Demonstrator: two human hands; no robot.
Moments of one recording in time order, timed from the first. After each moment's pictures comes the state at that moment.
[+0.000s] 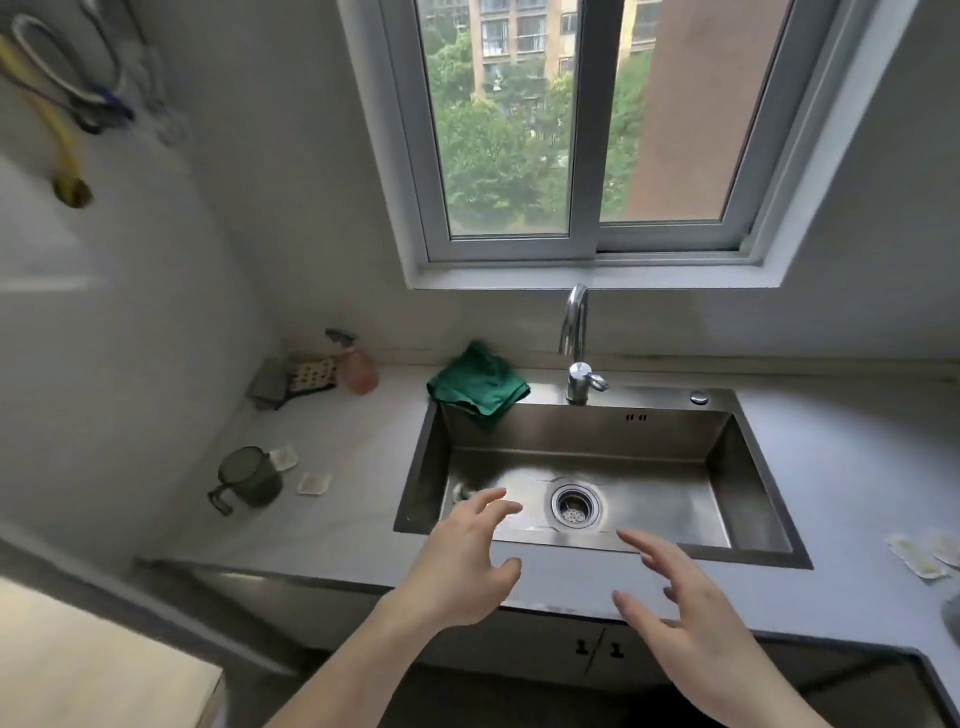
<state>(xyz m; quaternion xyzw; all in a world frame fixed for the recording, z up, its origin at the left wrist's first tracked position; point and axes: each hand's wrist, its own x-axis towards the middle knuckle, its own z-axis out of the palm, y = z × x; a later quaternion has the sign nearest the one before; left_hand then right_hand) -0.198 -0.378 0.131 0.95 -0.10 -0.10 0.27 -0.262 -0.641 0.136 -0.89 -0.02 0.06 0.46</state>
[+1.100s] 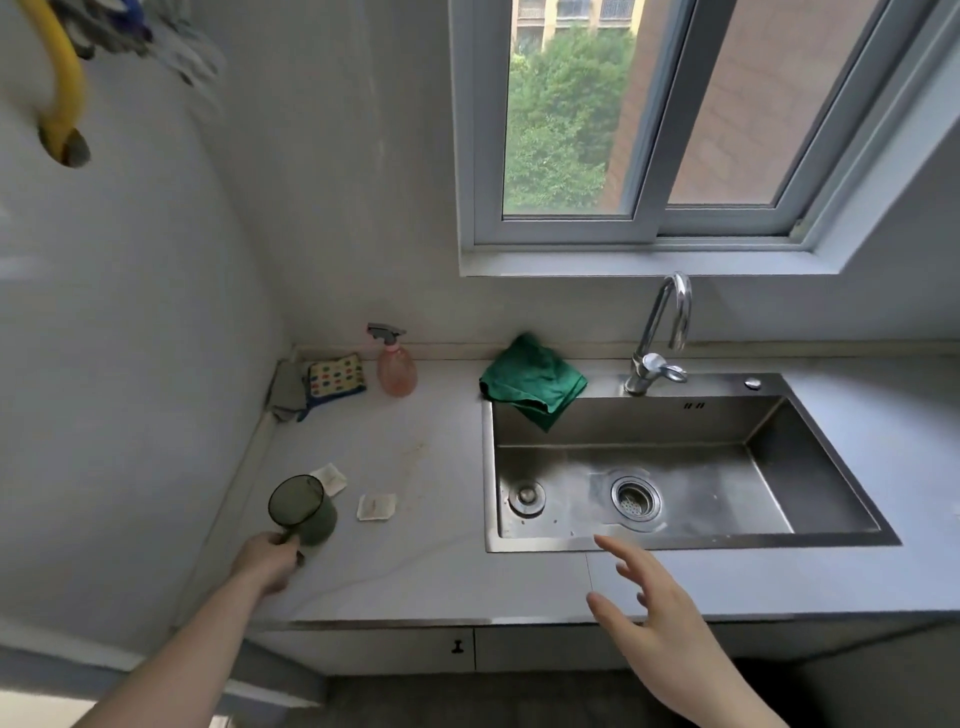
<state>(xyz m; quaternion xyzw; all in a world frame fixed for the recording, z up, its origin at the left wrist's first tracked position) -0.038 0.103 -0.035 0.83 0.37 -0.15 0.39 -0.201 -0.360 0.098 -0.89 0.07 0.07 0.46</state>
